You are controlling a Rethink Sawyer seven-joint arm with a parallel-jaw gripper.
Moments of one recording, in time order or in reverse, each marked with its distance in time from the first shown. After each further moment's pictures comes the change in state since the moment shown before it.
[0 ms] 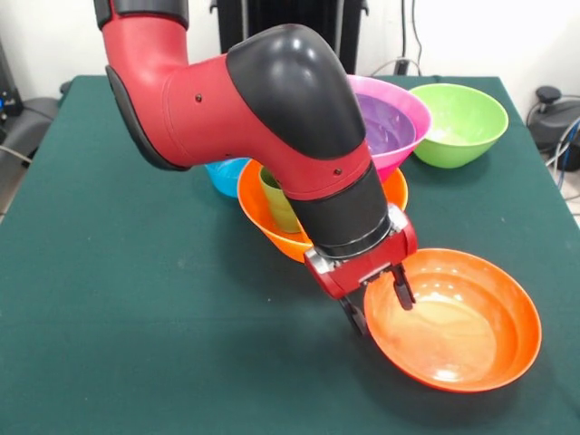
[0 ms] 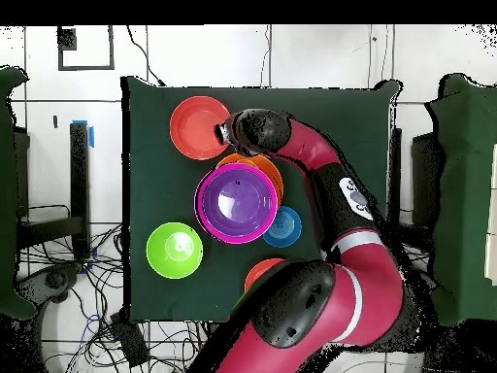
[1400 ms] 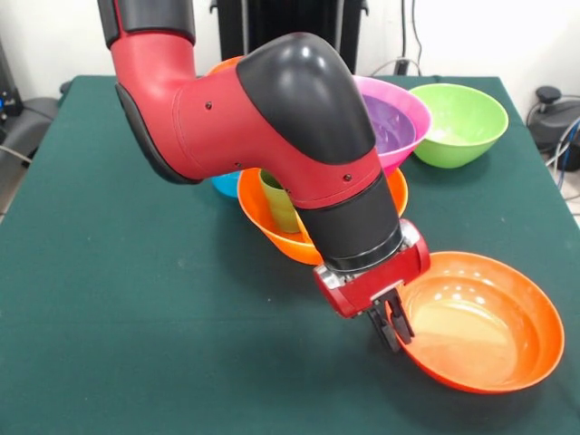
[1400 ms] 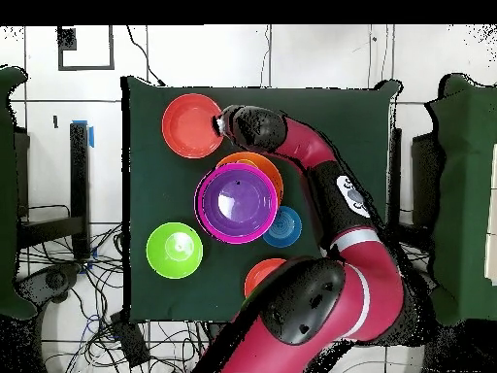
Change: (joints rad) arm -0.026 0.023 0.072 -0.009 -0.048 -0.089 0.000
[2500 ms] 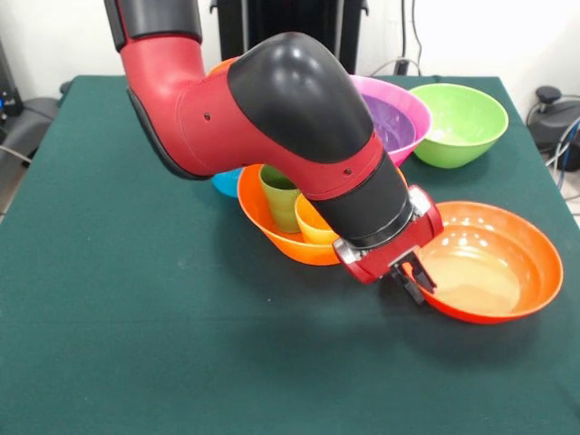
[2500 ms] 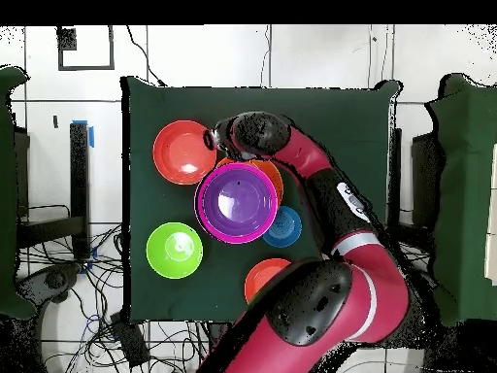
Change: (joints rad) arm -0.019 -0.004 0.003 0.085 0.130 0.156 0.000
